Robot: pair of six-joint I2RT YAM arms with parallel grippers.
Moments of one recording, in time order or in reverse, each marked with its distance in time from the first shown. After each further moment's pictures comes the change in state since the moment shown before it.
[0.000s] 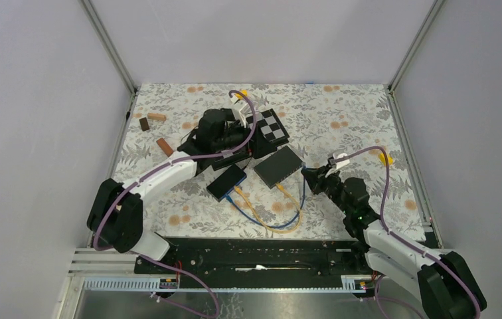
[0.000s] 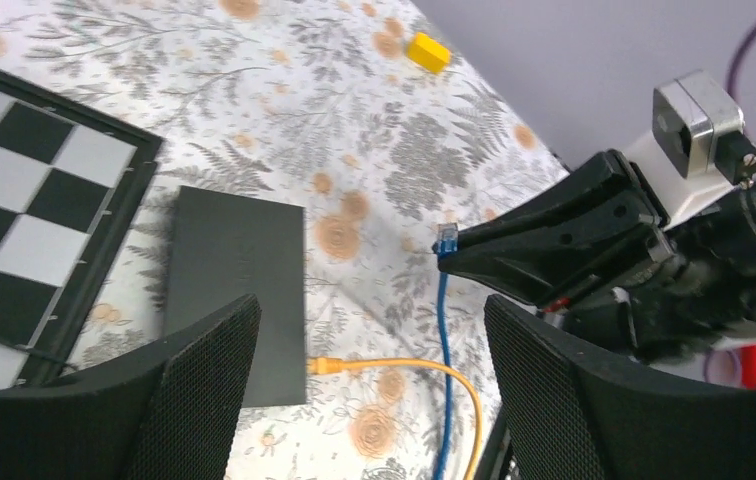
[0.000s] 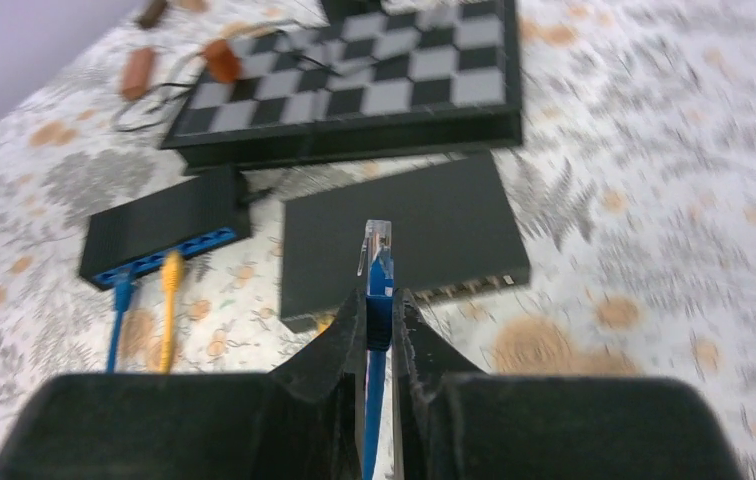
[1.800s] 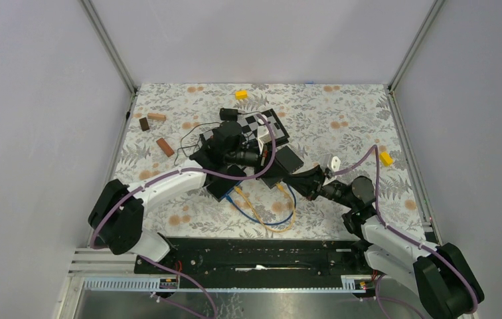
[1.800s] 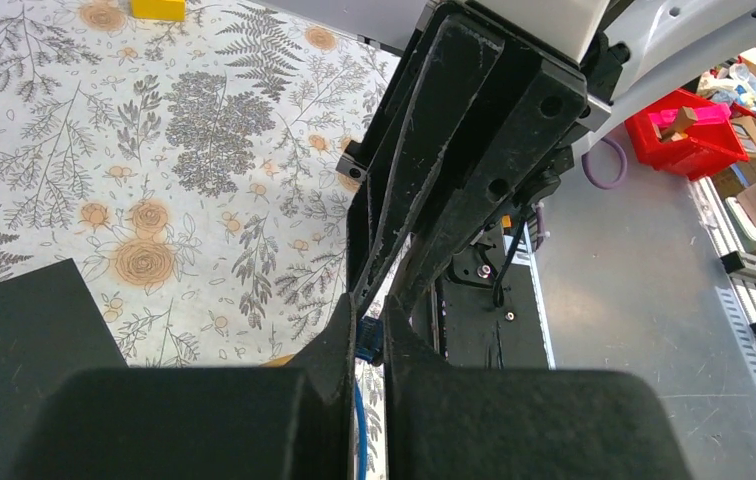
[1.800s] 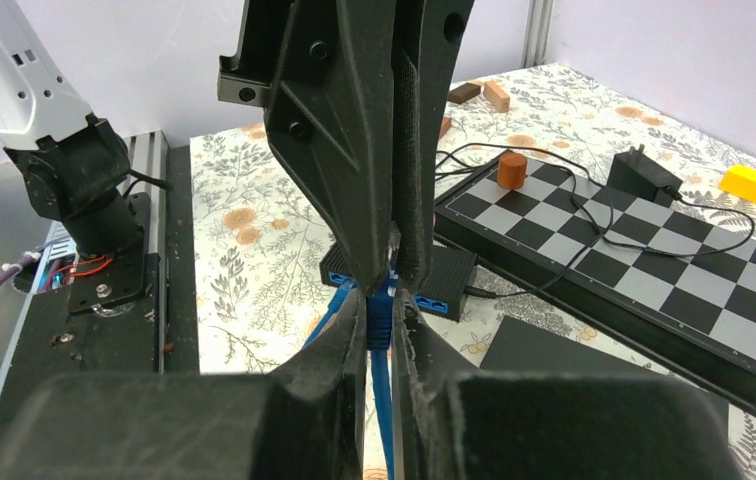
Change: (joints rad) left arm -0.176 -0.026 -0.064 0.101 0.350 0.183; right arm -0.003 0.059 0.019 0.412 -0.662 -0.070
